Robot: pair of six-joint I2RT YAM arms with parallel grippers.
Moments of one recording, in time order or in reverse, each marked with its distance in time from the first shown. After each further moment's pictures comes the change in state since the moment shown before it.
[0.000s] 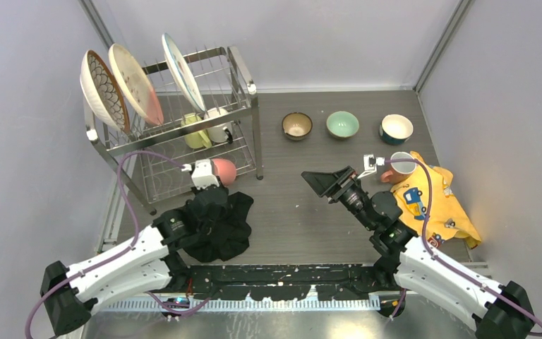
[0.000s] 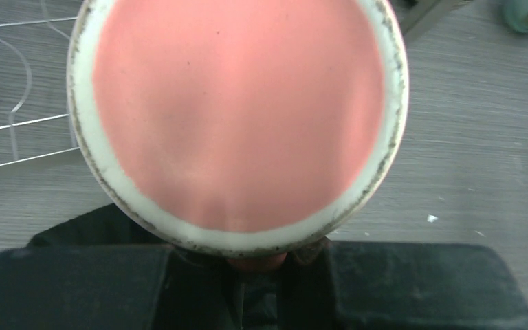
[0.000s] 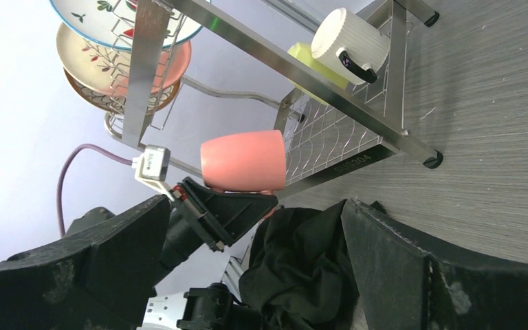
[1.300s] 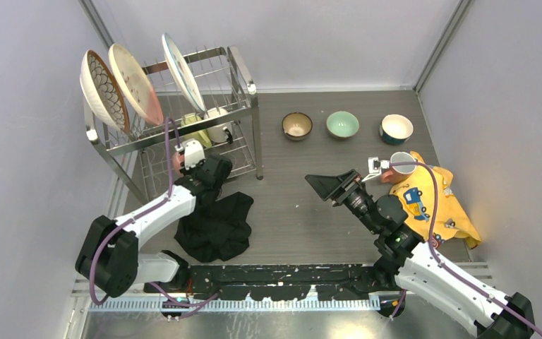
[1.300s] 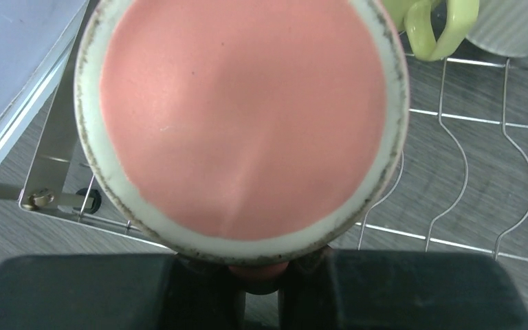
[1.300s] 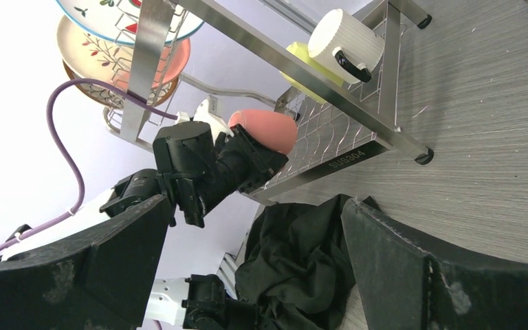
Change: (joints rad) left arm 0.373 0.505 0.160 -0.027 -0.240 -0.010; right arm 0.000 -0.102 0.000 -0.105 0.001 -0.022
